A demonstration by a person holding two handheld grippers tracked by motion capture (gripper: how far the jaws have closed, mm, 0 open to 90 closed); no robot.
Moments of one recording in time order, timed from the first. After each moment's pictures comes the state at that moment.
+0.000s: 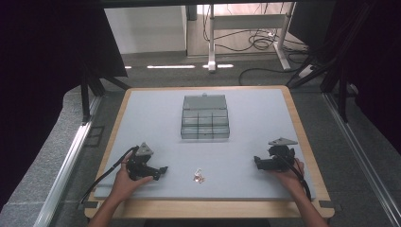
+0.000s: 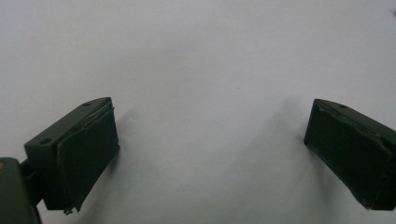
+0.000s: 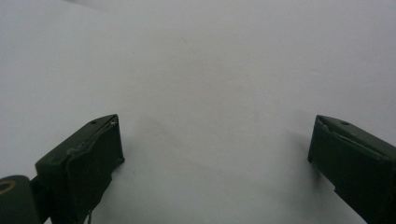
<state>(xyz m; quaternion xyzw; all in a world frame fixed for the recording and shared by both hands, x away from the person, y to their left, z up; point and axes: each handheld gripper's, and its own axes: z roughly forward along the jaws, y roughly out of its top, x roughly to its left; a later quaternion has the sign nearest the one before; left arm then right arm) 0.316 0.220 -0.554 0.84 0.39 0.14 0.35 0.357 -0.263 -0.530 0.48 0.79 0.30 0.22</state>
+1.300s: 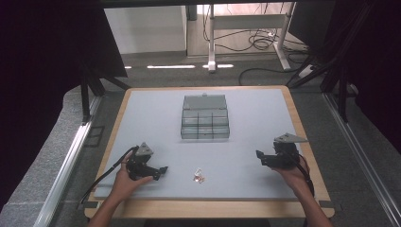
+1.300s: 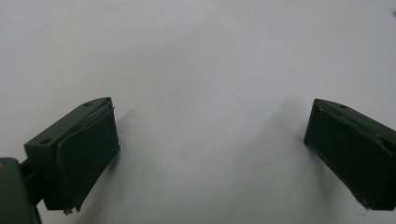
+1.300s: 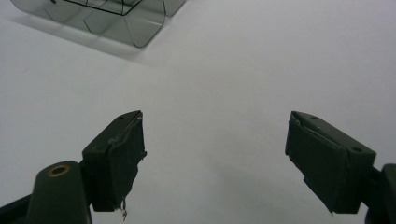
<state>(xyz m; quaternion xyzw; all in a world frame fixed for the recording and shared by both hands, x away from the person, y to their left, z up) 0.317 0.220 -0.554 0.84 0.39 0.14 0.35 0.341 -0.264 -0.486 0.46 0.78 0.36 0.21</state>
